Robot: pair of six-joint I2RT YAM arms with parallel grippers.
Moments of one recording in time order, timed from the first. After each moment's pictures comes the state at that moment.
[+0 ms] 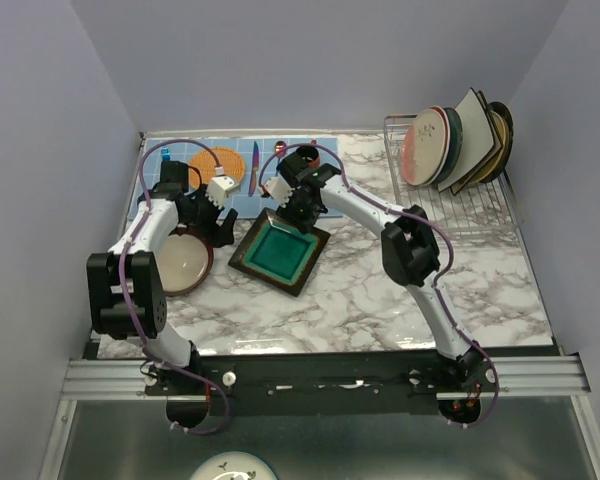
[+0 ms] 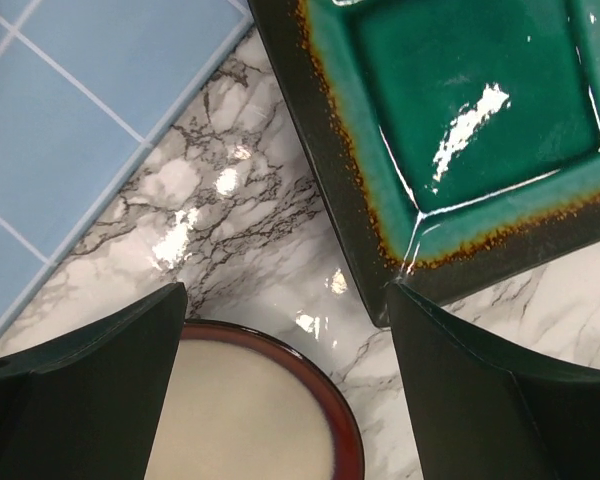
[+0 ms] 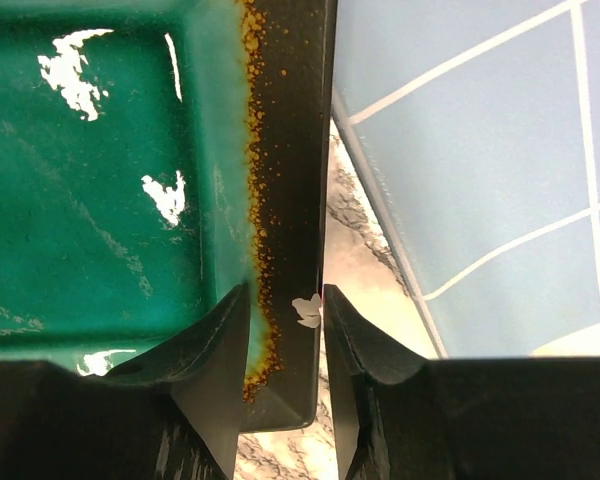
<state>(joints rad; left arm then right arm) 0.03 1.57 1.13 -0.65 0.59 0.69 0.72 2.40 2.15 -0.93 -0.06 -0.45</state>
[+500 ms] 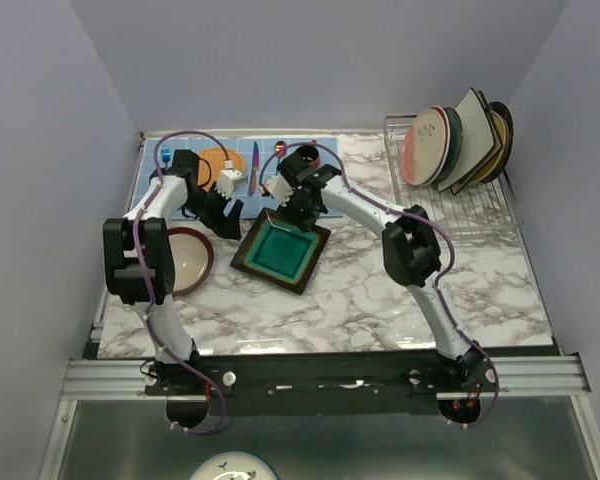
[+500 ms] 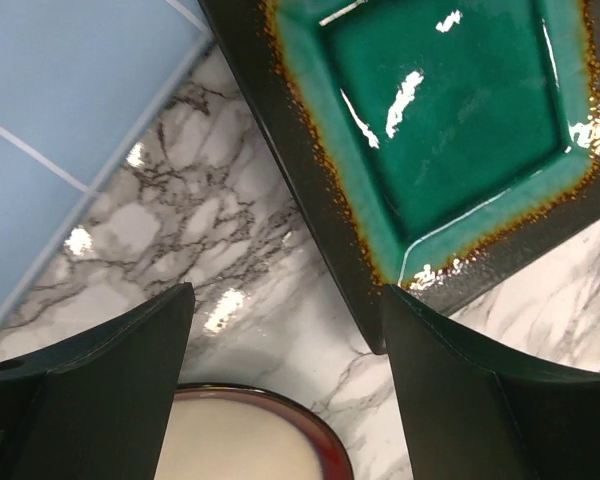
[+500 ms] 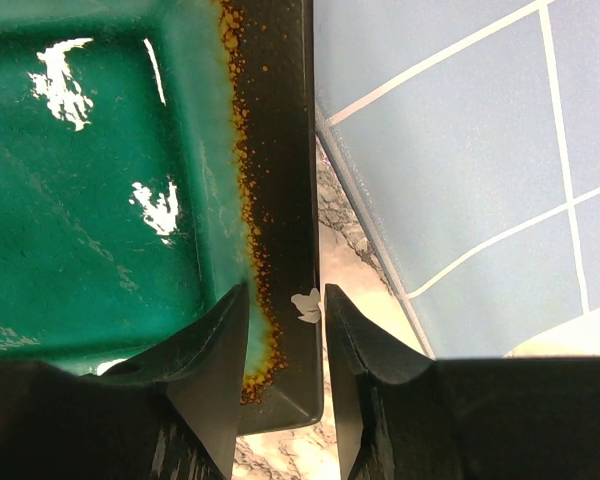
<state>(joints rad) 0.01 1.84 1.38 -0.84 0.66 0.70 0.72 2.39 2.12 -0.89 -0.03 -0.45</state>
